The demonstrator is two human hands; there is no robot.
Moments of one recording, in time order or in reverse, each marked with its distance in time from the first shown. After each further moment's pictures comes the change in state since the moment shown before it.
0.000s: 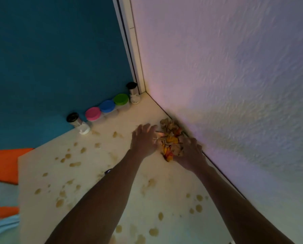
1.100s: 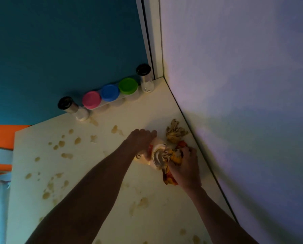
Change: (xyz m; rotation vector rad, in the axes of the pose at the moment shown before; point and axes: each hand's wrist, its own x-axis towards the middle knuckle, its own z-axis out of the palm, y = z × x) left_hand 0.110 -0.055 0.027 0.232 -0.516 -0.027; right_hand 0.127 0.007 0.056 0.215 0.058 -0.179
